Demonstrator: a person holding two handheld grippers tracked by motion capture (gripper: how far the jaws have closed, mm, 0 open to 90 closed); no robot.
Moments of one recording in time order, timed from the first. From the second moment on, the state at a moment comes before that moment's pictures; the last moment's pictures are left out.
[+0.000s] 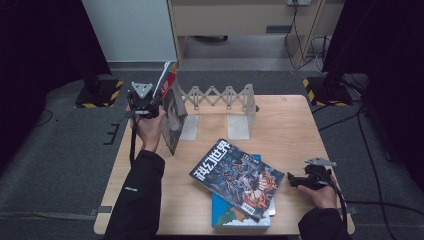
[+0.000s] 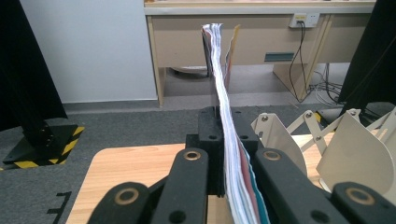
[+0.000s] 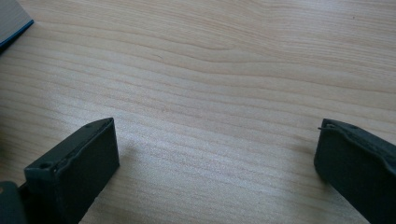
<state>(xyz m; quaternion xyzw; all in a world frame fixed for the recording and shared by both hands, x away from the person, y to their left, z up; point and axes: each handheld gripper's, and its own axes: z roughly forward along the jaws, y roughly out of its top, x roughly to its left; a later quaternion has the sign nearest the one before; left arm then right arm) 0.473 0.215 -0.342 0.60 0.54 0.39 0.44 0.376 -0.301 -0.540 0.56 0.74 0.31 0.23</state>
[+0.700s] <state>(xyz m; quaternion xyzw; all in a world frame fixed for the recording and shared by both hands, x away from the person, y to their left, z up) 0.436 0.232 -0.333 0.61 0.50 0.34 0.51 0.376 -0.301 -0.540 0.56 0.74 0.31 0.23</state>
